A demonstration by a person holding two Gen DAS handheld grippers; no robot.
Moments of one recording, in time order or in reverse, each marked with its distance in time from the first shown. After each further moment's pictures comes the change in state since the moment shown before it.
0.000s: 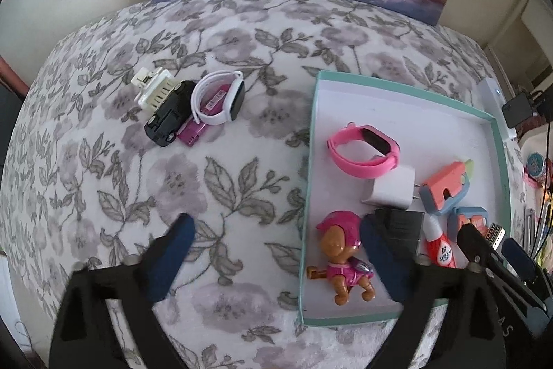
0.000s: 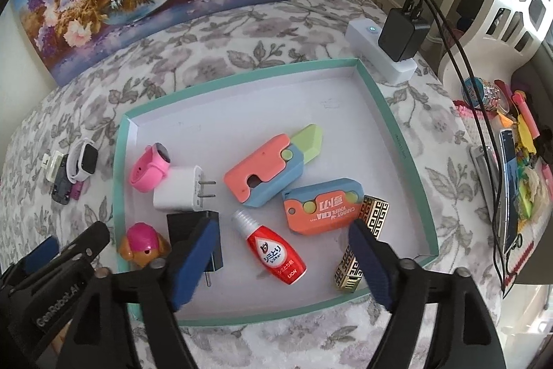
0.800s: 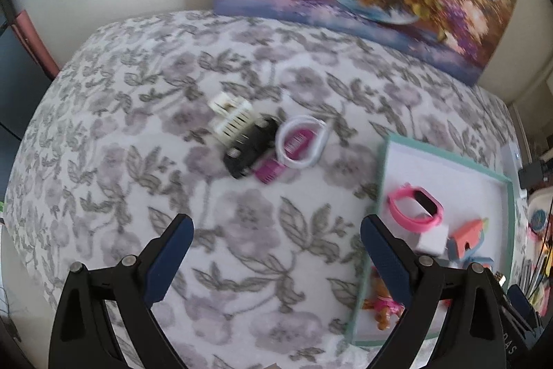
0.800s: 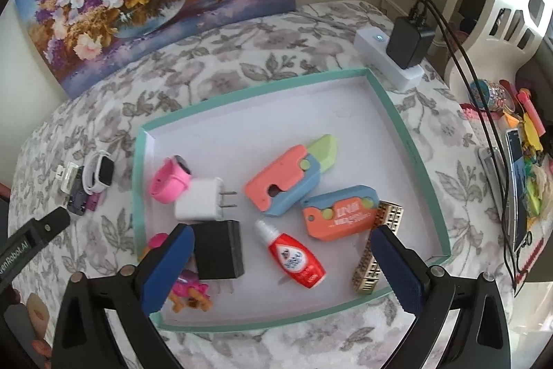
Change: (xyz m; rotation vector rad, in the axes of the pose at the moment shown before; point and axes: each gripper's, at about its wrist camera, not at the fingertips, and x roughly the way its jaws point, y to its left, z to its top) left arm -0.024 0.075 0.022 -0.157 -0.101 0.056; right arm -0.010 0.016 0.001 0.011 -0.048 0.050
